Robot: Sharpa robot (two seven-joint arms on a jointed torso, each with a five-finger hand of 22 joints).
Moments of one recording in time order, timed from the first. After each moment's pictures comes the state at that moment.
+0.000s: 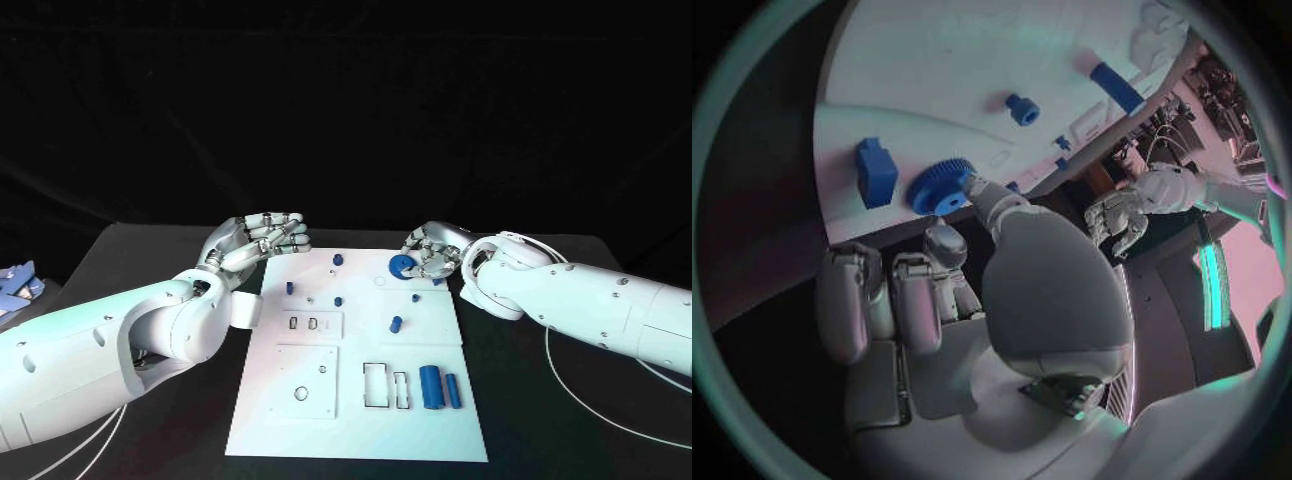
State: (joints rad) left arm 1.14 -0.89 0.04 1.60 -0.04 -0.35 0.48; left_hand 1.44 -0.18 0.43 0.22 0.24 0.84 0.21 0.25 0.17 1.01 0.19 0.07 0.06 0.96 0.15 0.25 0.22 0.17 0.85 0.25 0.35 0.13; right arm 1.27 -0.67 -0.10 1.21 -1.24 -0.30 -0.08; right_hand 1.30 -0.19 0.36 0.11 0.19 0.76 0.18 0.30 0.41 1.20 0.09 1.17 1.09 1.47 0.01 1.53 1.31 0.06 1.44 0.12 1.45 1.31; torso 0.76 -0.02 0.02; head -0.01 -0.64
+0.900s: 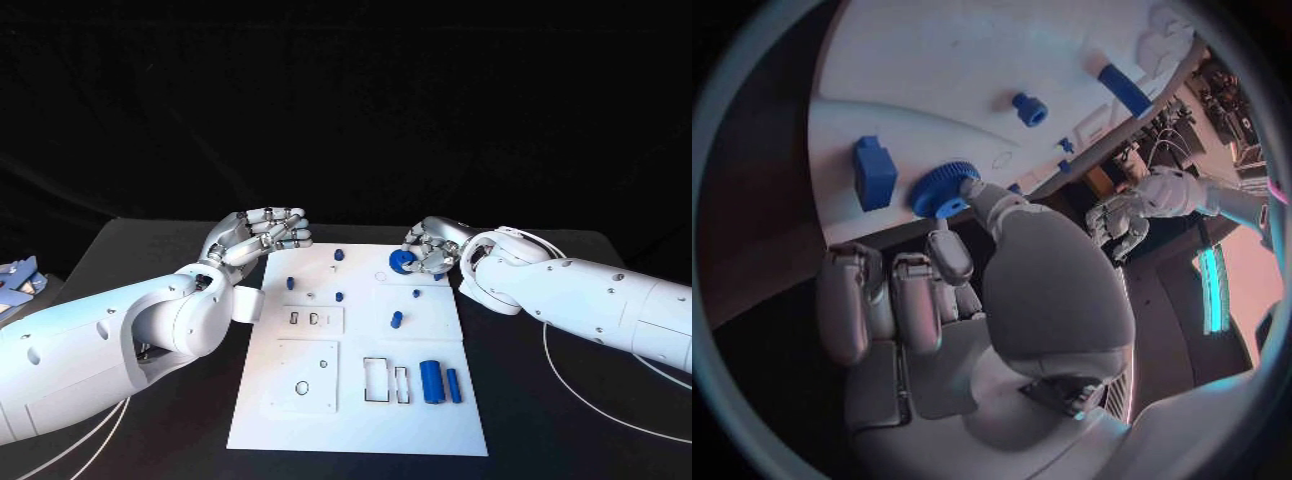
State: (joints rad) left arm 1.14 -0.89 0.04 1.59 -0.04 -0.35 0.48; left_hand 1.44 -0.18 0.44 0.22 0.24 0.84 0.21 0.25 0.17 1.01 0.19 0.07 0.06 0.96 0.15 0.25 0.22 0.17 0.85 0.26 0.35 0.13; right arm 1.26 -0.65 -0.10 1.19 -1.27 -0.30 -0.08; right_hand 1.31 -0.17 0.46 0.11 0.17 0.84 0.16 0.31 0.41 1.27 0.08 1.26 1.18 1.47 0.01 1.53 1.31 0.06 1.45 0.12 1.45 1.31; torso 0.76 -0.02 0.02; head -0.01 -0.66
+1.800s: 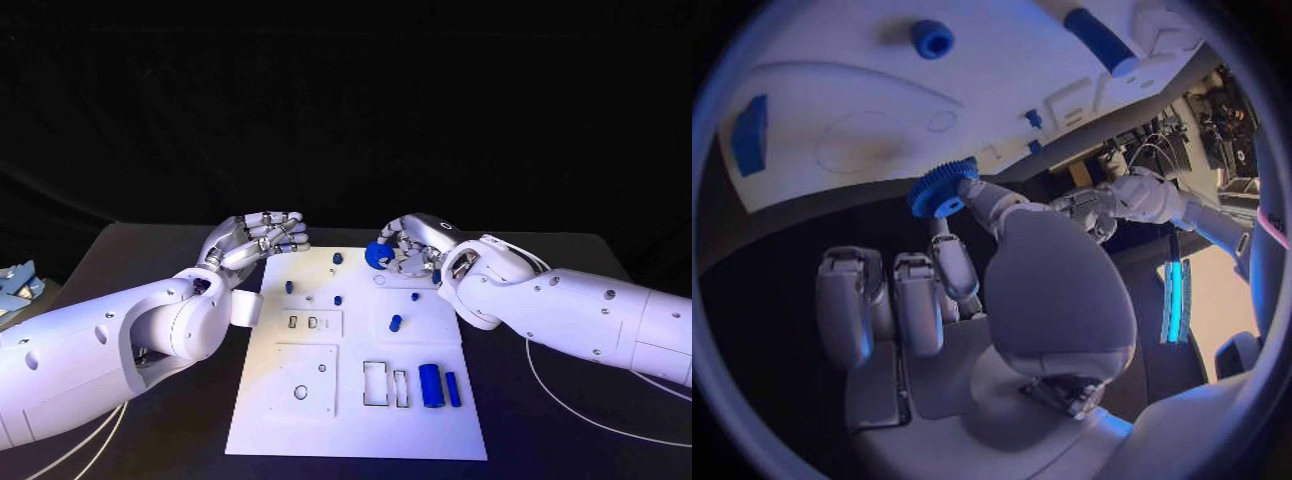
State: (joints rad) left arm 1.14 -0.89 0.04 1.59 -0.04 -0.35 0.48; left_hand 1.43 -0.18 0.44 0.22 0.24 0.84 0.21 0.25 0.17 1.01 0.19 0.07 0.06 0.96 0.15 0.25 0.22 0.17 0.85 0.26 0.35 0.13; right arm 1.26 -0.65 -0.10 1.35 -1.39 -0.50 -0.09; right_hand 1.31 -0.16 0.51 0.10 0.19 0.87 0.16 0.31 0.41 1.33 0.07 1.31 1.25 1.47 0.00 1.54 1.31 0.05 1.46 0.11 1.47 1.31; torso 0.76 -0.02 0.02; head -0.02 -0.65
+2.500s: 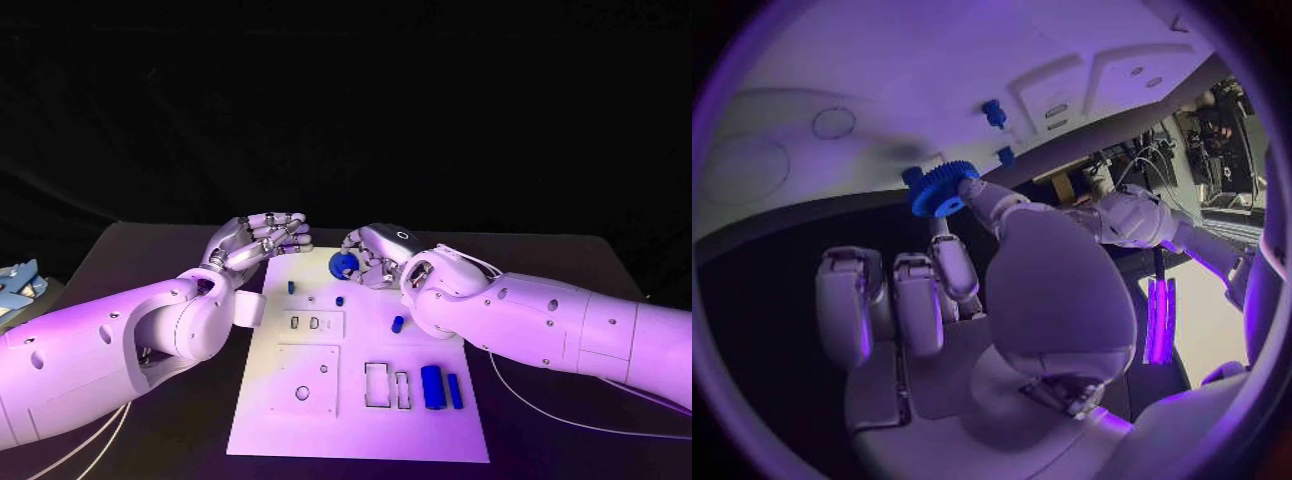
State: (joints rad) left arm 1.14 -0.88 0.04 1.59 -0.04 -0.35 0.48; left_hand 1.43 -0.18 0.44 0.22 0.24 0.84 0.21 0.25 0.17 1.01 0.19 0.07 0.06 0.96 0.15 0.25 0.22 0.17 0.85 0.26 0.35 0.13; right arm 1.25 -0.50 -0.12 1.30 -1.49 -0.51 -0.14; right_hand 1.30 -0.16 0.52 0.10 0.19 0.87 0.16 0.31 0.41 1.33 0.07 1.31 1.25 1.47 0.00 1.54 1.31 0.05 1.46 0.11 1.47 1.31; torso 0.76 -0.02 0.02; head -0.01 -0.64
